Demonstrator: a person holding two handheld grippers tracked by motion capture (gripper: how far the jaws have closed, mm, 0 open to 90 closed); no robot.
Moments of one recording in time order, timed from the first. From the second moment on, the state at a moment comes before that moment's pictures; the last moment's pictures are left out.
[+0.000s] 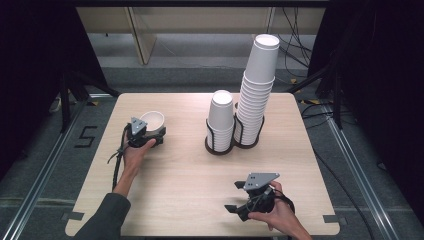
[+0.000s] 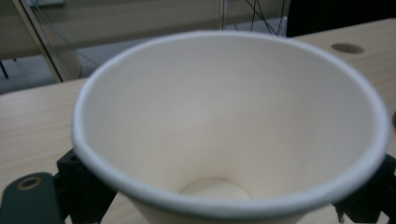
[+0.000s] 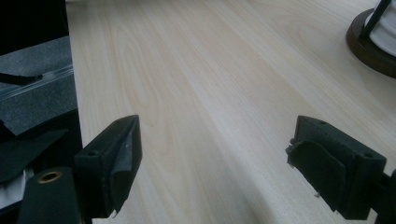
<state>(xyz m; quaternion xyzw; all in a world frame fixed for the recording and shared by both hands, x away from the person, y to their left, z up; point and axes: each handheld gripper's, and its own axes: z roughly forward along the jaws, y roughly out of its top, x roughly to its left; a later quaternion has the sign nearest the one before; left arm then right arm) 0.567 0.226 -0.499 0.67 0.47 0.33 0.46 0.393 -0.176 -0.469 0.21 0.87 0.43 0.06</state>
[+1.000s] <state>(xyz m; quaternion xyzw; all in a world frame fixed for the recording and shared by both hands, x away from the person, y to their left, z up) 0.487 0.240 -0.481 0.67 0.49 0.30 0.47 0.394 -0.181 -0.467 0.22 0.87 0.43 0.05</state>
